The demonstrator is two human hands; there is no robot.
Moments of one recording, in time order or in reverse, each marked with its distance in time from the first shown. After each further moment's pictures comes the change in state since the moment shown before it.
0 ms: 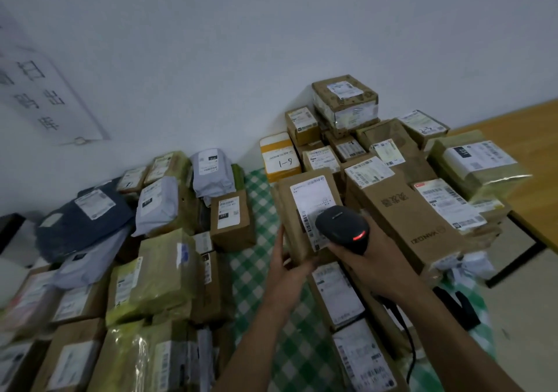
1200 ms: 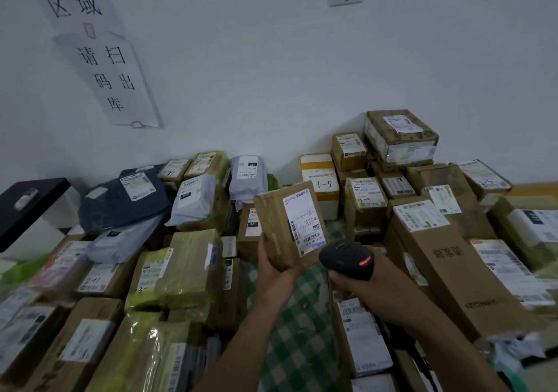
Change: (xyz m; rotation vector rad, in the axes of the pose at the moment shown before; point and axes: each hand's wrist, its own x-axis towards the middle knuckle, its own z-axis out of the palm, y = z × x) left_hand 0.050 0.000 -0.071 -0.075 0.296 0.074; right_hand 0.036 -0.045 0.035 -0.125 -0.350 -0.046
